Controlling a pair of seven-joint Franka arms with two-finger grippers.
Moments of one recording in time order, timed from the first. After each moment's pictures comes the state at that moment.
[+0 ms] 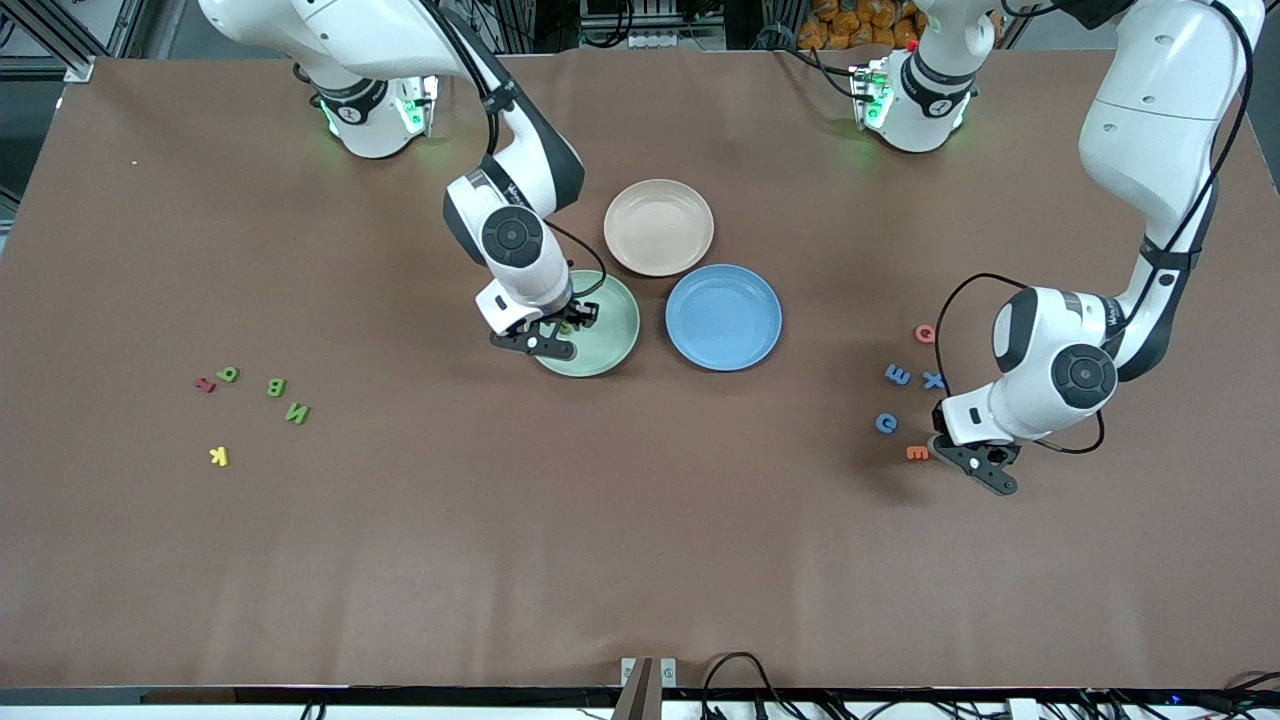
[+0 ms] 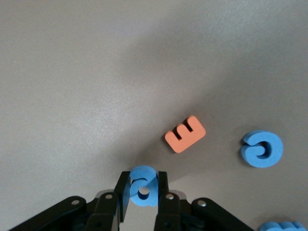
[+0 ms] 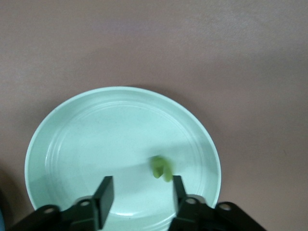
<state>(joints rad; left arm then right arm) 0.11 0.62 -0.20 -1.84 0.22 2.46 0.43 0.70 0.46 -0.01 -1.96 0.13 2.34 0.79</state>
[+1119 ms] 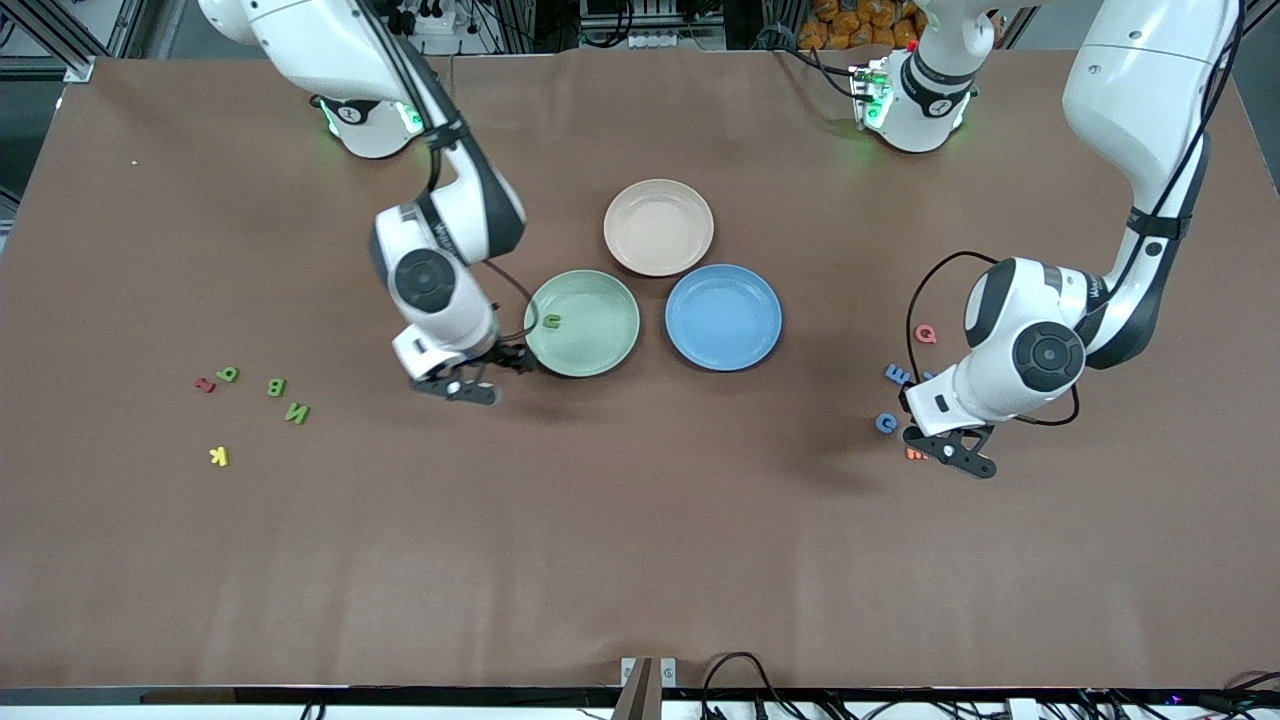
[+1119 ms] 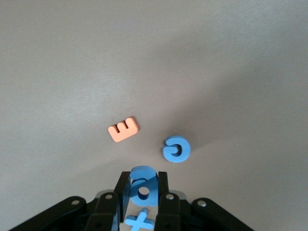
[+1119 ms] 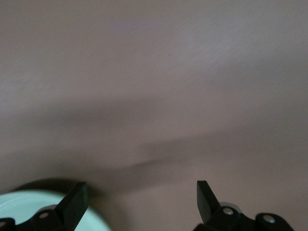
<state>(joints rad) 0.06 0.51 -0.28 -1.84 0.22 2.27 0.14 0.70 0.45 -0.25 -1.95 0.13 2.30 0.56</state>
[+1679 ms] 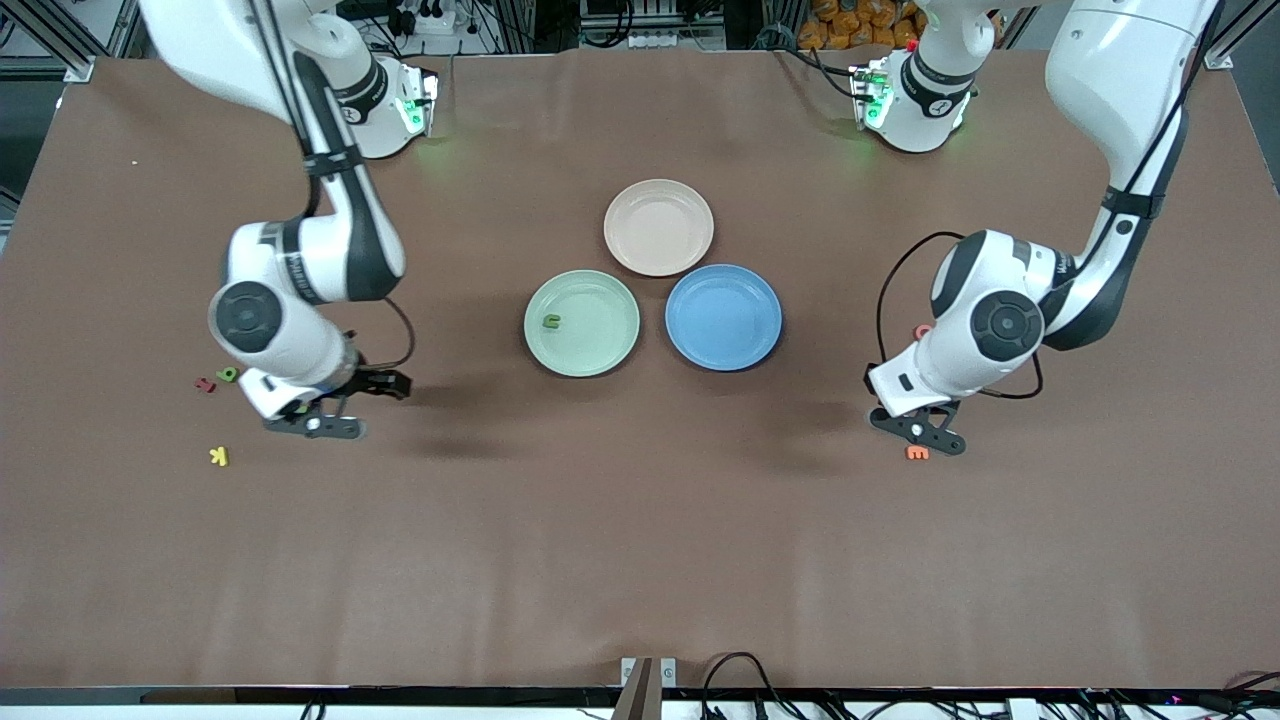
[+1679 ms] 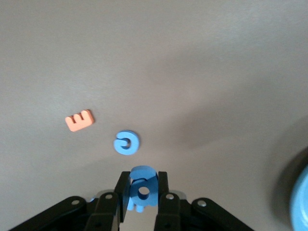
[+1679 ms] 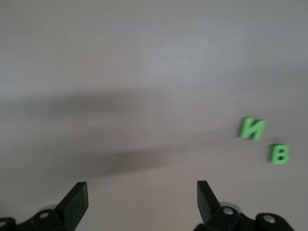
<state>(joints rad) 0.06 0.45 -0.37 -1.90 0.22 2.26 -0.04 0.61 0.40 -0.45 -1.95 0.13 2.22 0.20</state>
